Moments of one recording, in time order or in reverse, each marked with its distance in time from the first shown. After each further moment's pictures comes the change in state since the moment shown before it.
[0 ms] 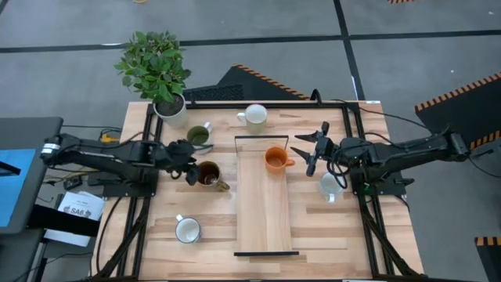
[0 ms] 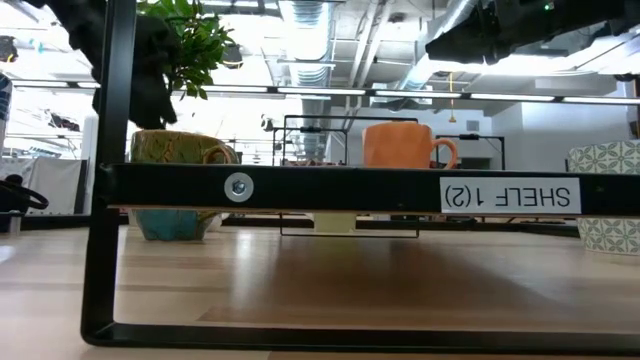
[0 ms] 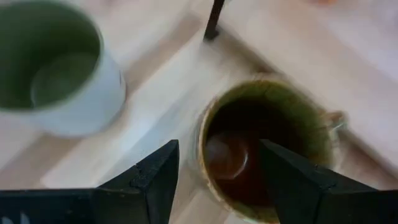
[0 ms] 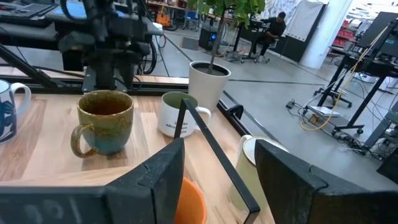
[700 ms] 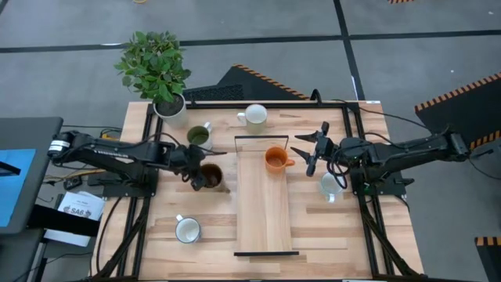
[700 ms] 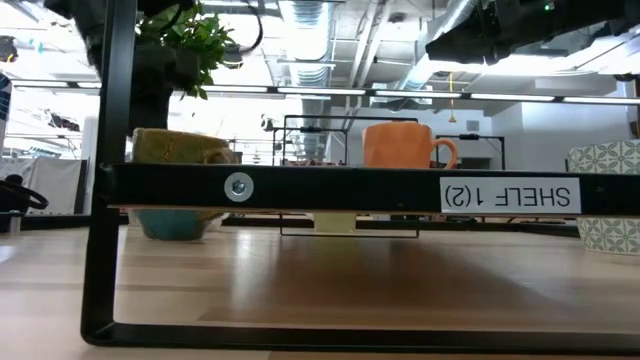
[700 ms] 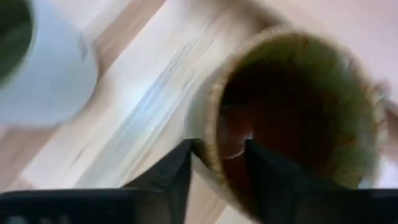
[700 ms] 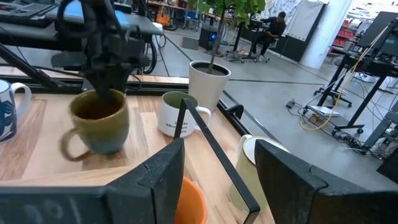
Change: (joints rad) left arm 0.016 0.180 0.053 0.001 0.108 0.091; right arm 0.000 0.000 0.000 -0.001 0.000 0.001
